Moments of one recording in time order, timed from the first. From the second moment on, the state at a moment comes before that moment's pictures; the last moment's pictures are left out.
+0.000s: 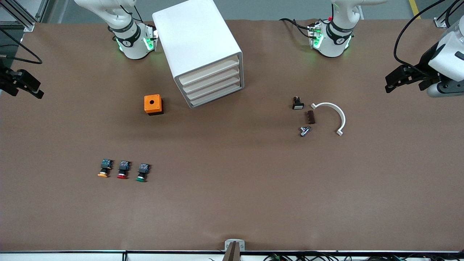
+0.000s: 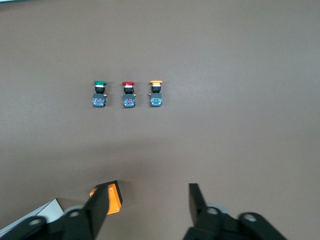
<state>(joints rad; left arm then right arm) 0.00 -0.03 -0.12 -1.57 0.02 1.51 -0.16 -0.02 -0.09 -0.04 -1.64 -0.02 1.62 0.06</state>
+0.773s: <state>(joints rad) -0.02 0.11 -0.12 -1.55 0.02 1.52 -0.16 -0.02 -0.09 -0.05 -1.65 -0.02 1.62 0.05</state>
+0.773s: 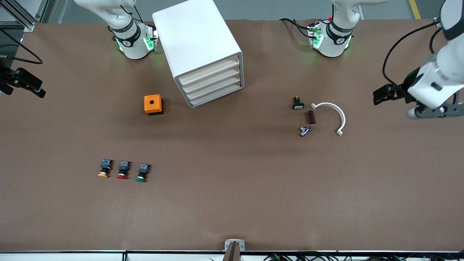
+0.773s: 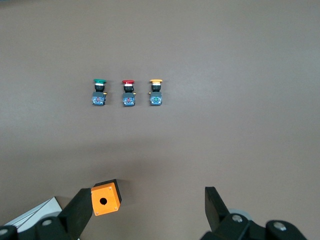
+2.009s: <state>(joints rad) -0.30 0.52 -0.14 -1.46 -0.25 1.53 -1.28 -0.06 0.45 -0.05 -1.70 0.03 1.95 0.05</state>
